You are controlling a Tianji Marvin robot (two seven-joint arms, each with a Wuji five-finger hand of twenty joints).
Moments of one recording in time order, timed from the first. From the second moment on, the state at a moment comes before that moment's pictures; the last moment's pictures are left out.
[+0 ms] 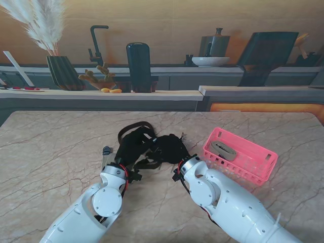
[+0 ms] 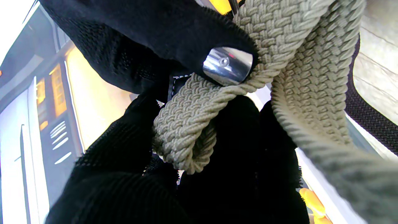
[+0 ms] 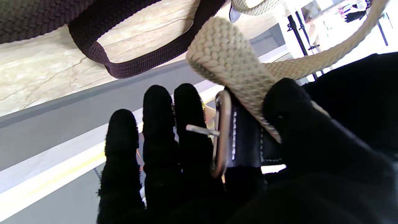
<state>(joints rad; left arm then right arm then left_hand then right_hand) 1.41 -1.26 -0.97 -1.38 0.33 -0.29 0.49 -1.22 -1.19 0.77 -1.29 -0.62 -0.18 -0.34 0.98 -0.34 0.34 -0.06 0.59 0.04 1.00 0.47 1.03 0.18 0.90 0.70 1.11 0.19 1.23 0.75 0.61 0.22 1.30 0.51 0.65 -0.50 0.70 -0.22 0.81 -0.06 0.96 0.25 0.95 0.17 0.82 0.47 0.73 0.18 0.91 0.68 0.33 0.27 1.06 0.58</state>
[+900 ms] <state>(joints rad) 1.45 -1.21 -1.06 -1.43 0.36 -0.29 0.28 -1.42 -1.17 1.02 -1.47 -0.69 -0.15 -0.38 0.69 -0.32 0.21 -0.06 0.38 0.04 0.42 0.47 0.45 0.17 0.27 0.35 0.36 0.20 0.27 0.41 0.08 0.24 0.68 0.46 0.68 -0.42 0.58 -0.22 0.73 -0.19 0.96 0.31 0.91 0.14 0.74 0.43 0.71 0.15 0.76 0.60 0.29 0.30 1.00 0.55</state>
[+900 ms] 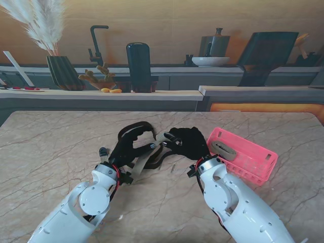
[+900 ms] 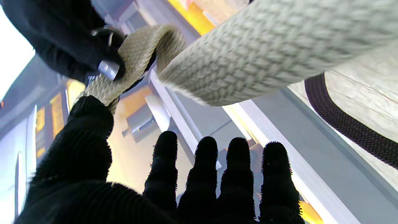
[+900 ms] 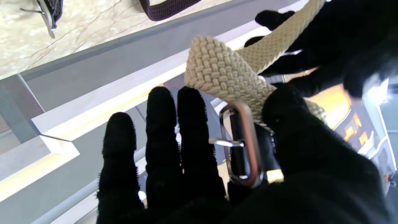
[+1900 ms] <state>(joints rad) 1.45 -1.15 -1.07 -1.49 0.09 -0.18 -0.07 -1.47 -1.14 1.15 -1.51 -0.86 -0.28 -0.47 0.83 -0.31 0.25 -0.06 0.63 0.06 0.53 0.56 0.88 0.18 0.39 0.42 0.74 0.27 0.54 0.53 0.26 0.28 0.93 0.51 0.68 -0.32 0.44 -0.22 0.64 -0.31 0.96 0.32 0.71 0.14 0.73 0.43 0.62 0.10 0.79 0.62 0.26 0.24 0.94 0.57</state>
